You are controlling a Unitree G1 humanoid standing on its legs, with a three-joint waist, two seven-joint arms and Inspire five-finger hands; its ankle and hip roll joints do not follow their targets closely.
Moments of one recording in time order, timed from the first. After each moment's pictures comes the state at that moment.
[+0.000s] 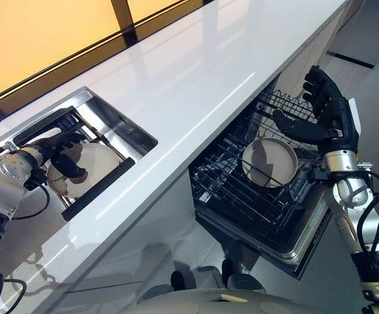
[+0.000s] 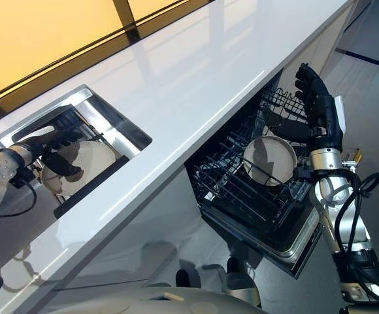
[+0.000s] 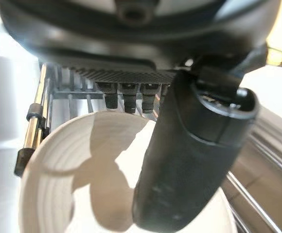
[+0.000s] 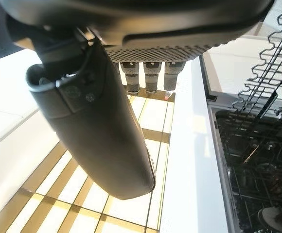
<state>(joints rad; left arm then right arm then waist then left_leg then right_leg) -0.39 1.04 -0.15 0.46 0.16 0.21 -0.45 -0.09 -0.67 -0.04 -0.10 0.34 -0.12 -0.19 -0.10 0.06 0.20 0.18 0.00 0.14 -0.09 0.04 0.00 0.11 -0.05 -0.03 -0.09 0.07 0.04</state>
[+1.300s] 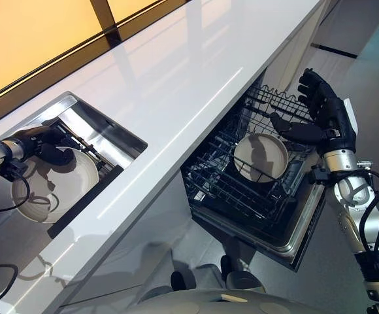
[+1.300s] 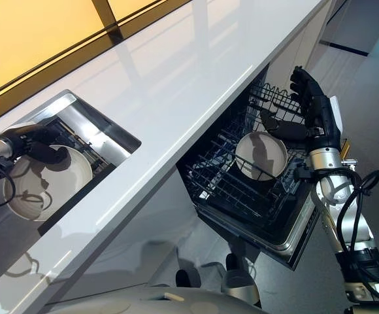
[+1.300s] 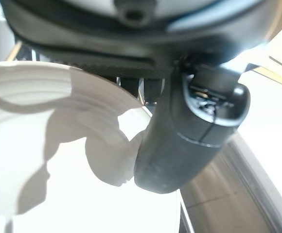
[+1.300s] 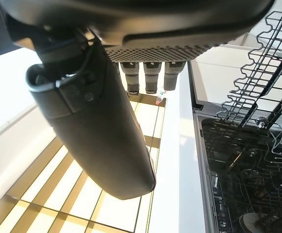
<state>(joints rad) -0.44 1.11 -0.08 0.52 -0.06 0.32 -0.61 -0.09 -0.70 -0.02 -0.10 0.37 -0.11 -0.19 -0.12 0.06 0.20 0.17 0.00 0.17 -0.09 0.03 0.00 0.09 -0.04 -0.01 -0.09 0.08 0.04</state>
